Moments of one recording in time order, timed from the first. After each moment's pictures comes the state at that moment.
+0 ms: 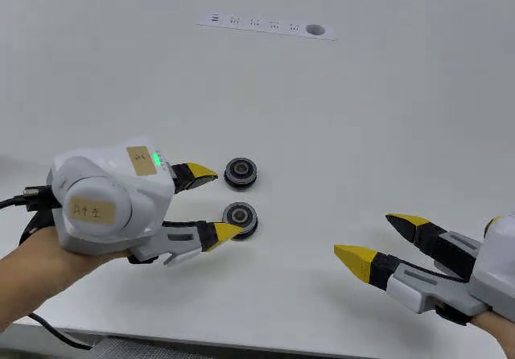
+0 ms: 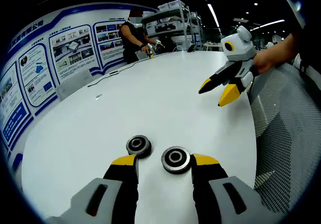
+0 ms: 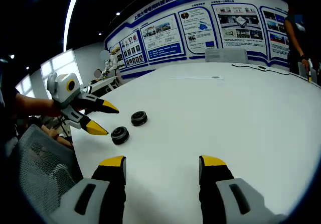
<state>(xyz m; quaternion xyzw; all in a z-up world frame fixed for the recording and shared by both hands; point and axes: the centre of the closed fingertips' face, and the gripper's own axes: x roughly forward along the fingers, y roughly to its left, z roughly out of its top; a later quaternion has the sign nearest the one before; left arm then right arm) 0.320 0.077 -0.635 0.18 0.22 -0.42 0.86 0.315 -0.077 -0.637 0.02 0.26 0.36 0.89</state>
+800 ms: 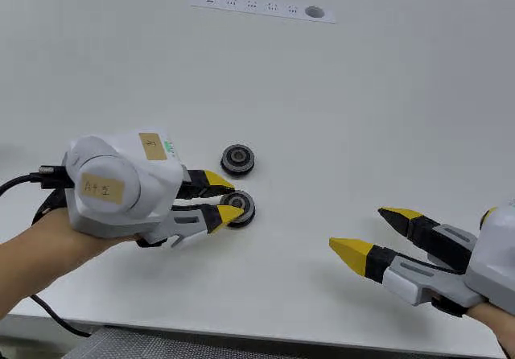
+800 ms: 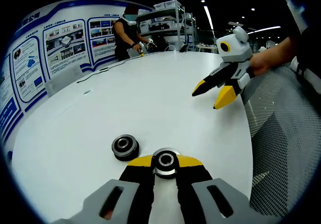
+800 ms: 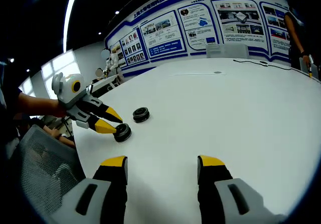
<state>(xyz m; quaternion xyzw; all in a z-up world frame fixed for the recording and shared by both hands) 0.314 0.059 -0.645 0.16 0.24 -0.46 0.84 0.311 -0.073 -0.644 0.02 0.28 0.37 0.89</state>
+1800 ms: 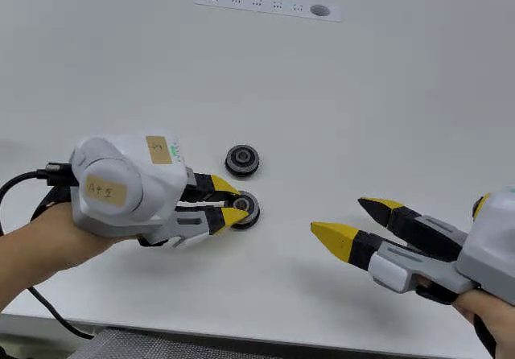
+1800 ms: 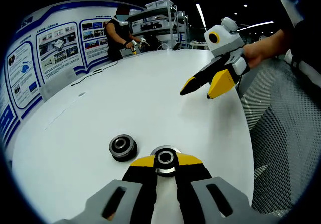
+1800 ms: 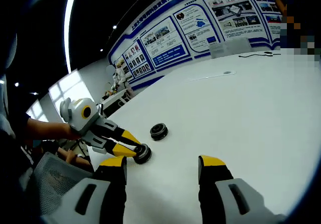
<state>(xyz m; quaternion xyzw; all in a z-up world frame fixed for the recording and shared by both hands) 0.315 0.060 -0.650 0.18 0.23 -0.48 0.83 0.317 -0.026 -0.619 0.14 0.26 0.40 0.86</state>
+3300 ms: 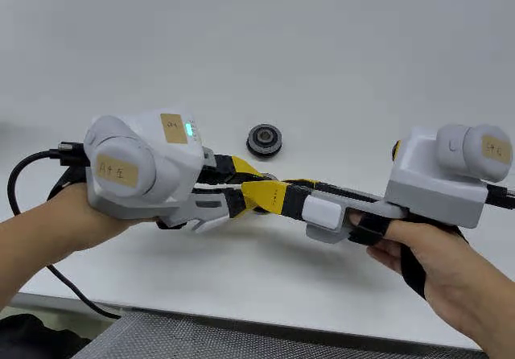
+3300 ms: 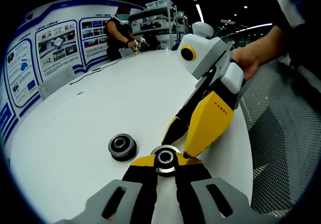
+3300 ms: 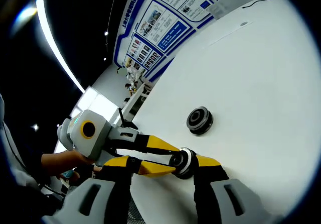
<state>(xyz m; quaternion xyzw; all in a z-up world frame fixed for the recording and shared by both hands) 0.313 0.060 -0.650 0.17 0.24 -0.49 0.82 0.307 0.069 -0.632 0.27 0.37 0.46 0.76</state>
